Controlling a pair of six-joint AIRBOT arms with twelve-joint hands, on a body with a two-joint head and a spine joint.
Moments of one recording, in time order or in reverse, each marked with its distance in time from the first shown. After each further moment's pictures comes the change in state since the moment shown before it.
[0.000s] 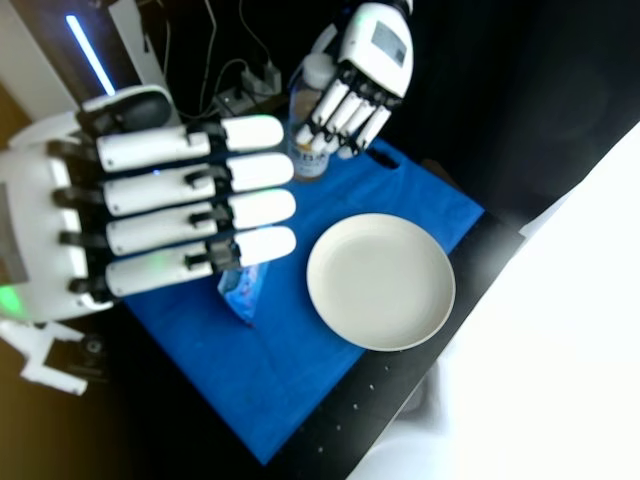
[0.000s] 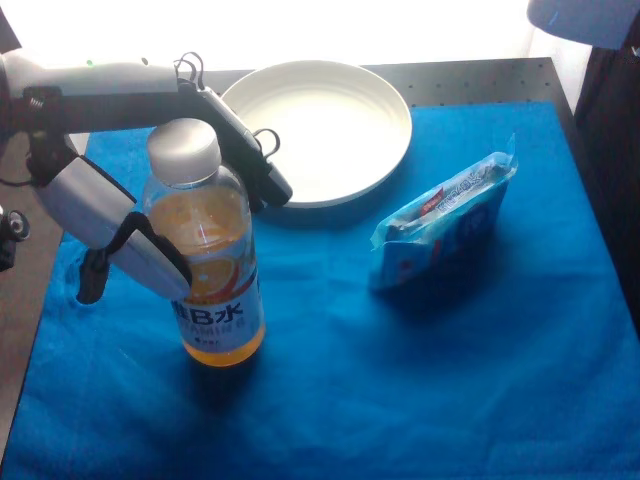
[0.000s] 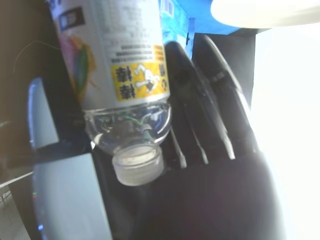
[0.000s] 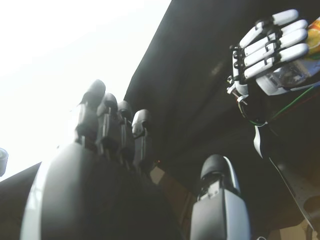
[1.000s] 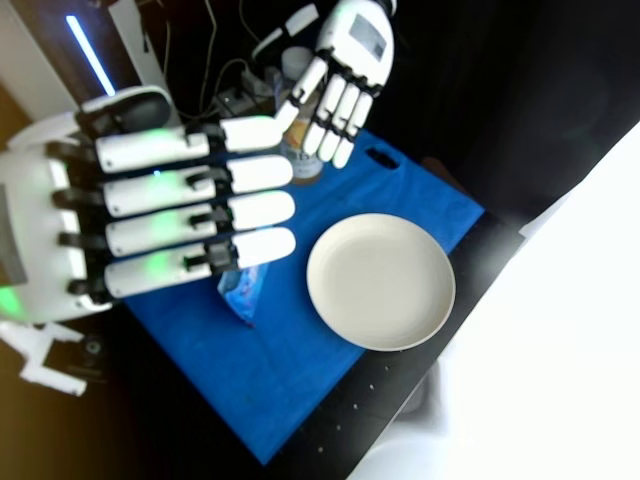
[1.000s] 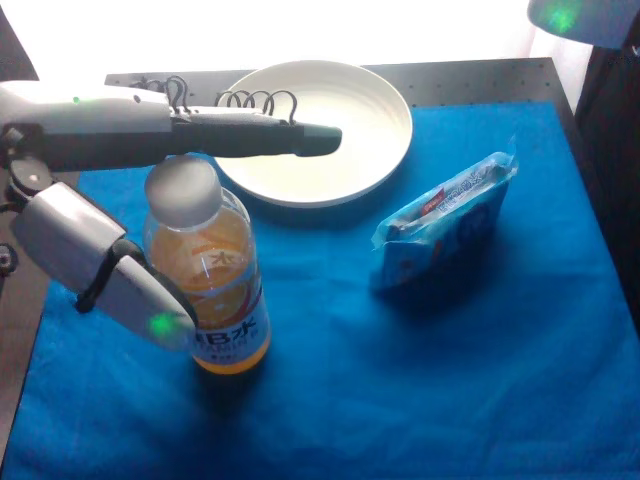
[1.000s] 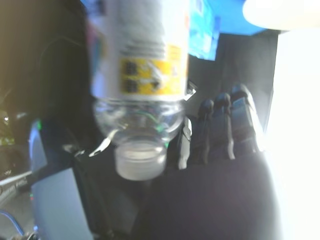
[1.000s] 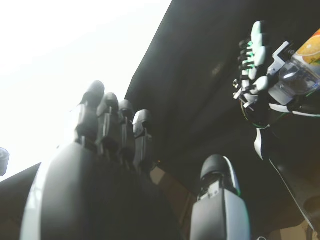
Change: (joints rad) left arm 0.032 0.074 -0.095 -0.003 -0.057 0.008; right arm 0.000 0.000 0.000 0.000 0.000 0.000
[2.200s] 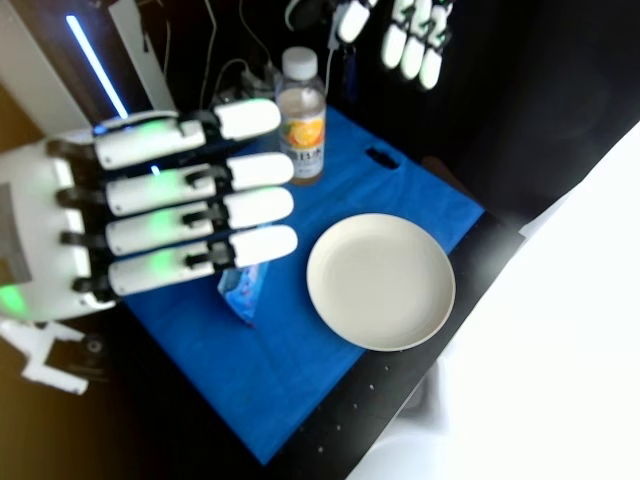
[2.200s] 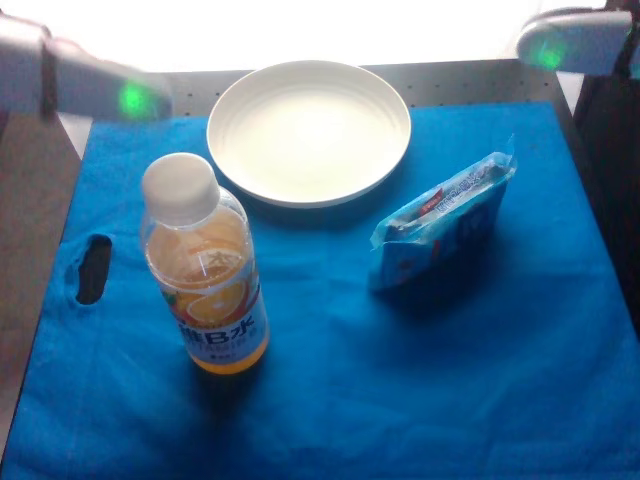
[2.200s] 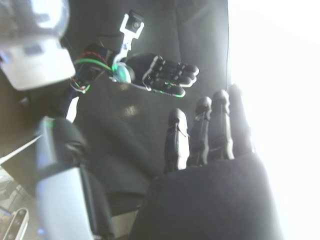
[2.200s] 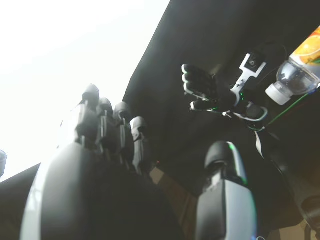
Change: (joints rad) left arm -0.134 0.077 0.040 -0.377 0.019 0.360; right arm -0.001 0.003 0.000 -0.037 -0.024 0.033
